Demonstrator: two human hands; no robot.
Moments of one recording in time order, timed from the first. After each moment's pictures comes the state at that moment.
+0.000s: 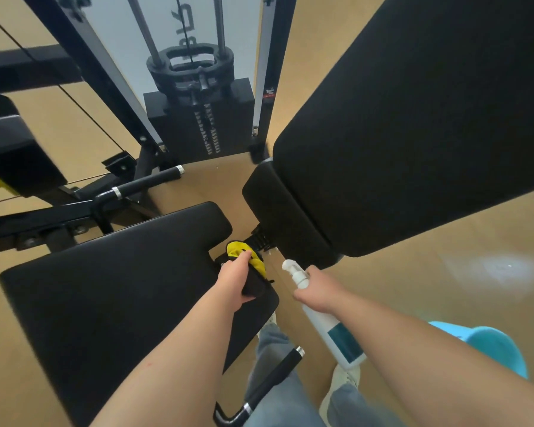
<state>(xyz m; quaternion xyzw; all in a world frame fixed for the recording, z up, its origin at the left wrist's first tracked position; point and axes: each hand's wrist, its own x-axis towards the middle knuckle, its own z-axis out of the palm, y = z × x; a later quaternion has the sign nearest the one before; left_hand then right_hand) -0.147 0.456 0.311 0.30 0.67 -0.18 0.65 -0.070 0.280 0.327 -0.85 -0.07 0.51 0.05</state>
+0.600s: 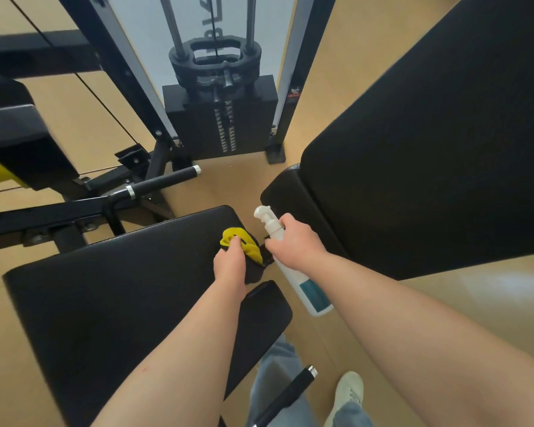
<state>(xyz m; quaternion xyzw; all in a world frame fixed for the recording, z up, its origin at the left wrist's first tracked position) -0.128 0.509 0.284 0.28 0.71 -0.05 0.64 -0.023 0.416 0.321 -0.88 -0.18 0.41 0.13</state>
